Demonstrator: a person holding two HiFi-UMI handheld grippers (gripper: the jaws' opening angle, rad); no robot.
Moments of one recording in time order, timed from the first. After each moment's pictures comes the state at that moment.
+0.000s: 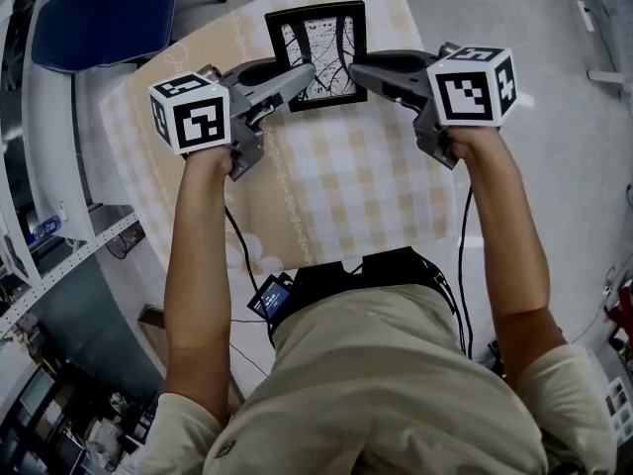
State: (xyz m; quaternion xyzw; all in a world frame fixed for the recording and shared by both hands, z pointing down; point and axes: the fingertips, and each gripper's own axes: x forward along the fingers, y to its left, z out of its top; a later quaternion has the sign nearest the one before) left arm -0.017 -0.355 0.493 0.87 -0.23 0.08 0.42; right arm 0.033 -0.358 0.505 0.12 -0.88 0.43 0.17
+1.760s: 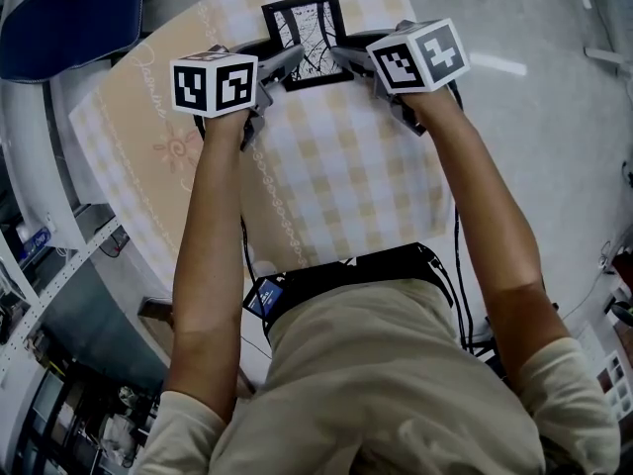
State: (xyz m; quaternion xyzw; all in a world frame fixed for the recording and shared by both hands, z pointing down) left arm -0.034 -0.403 0.636 0.81 -0.33 0.22 0.43; right arm 0.028 -0.398 0.635 0.19 -0.84 0.39 0.31
